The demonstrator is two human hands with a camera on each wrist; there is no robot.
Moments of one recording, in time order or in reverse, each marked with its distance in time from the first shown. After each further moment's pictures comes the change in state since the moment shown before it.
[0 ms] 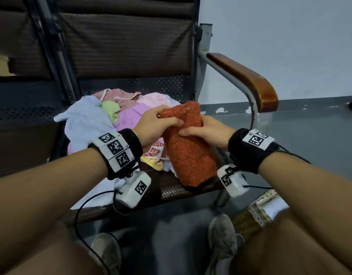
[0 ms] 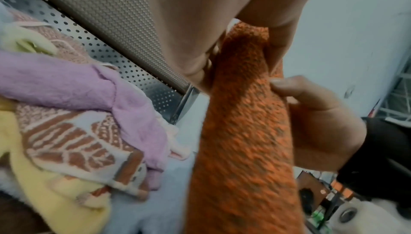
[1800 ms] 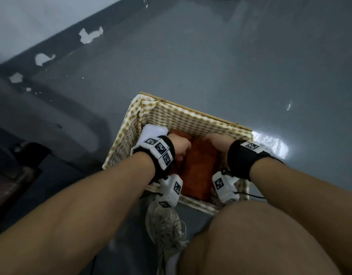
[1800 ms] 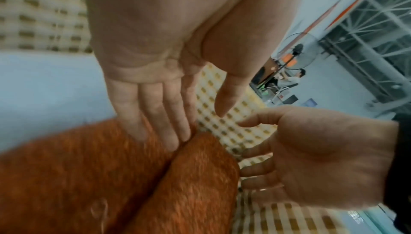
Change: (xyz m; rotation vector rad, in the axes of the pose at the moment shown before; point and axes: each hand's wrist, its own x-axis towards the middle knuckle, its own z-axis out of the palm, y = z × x) left_hand -0.064 -0.209 0.506 0.888 -0.986 -0.556; right_hand -0.345 0.369 -0.182 0.517 0.945 1.074
